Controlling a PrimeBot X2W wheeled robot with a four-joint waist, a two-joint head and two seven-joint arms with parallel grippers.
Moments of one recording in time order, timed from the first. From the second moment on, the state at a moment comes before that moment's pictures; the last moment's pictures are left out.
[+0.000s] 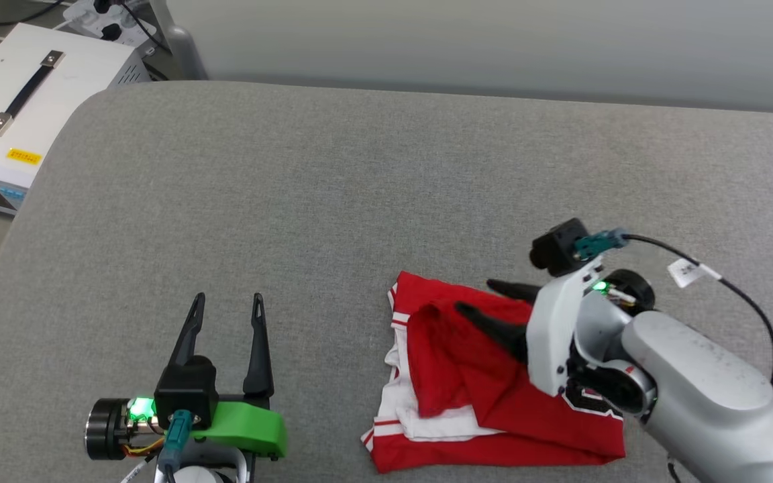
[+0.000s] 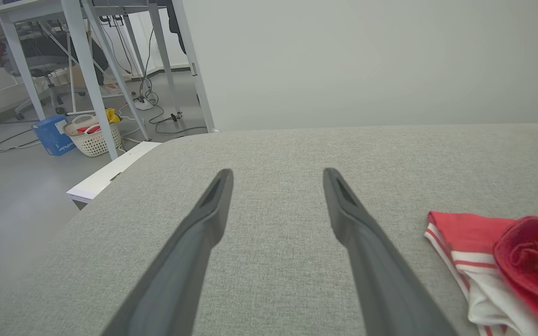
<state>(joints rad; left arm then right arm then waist) -0.02 0.08 -0.11 0.07 -0.03 0.07 -0.26 -0.63 -0.38 0.92 0.37 0.95 0.13 0.25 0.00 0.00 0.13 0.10</state>
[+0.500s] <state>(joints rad) 0.02 0.08 -0.10 0.06 -0.03 0.07 -0.26 -0.44 -0.42 0.46 0.35 0.54 0.13 -0.21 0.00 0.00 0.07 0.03</state>
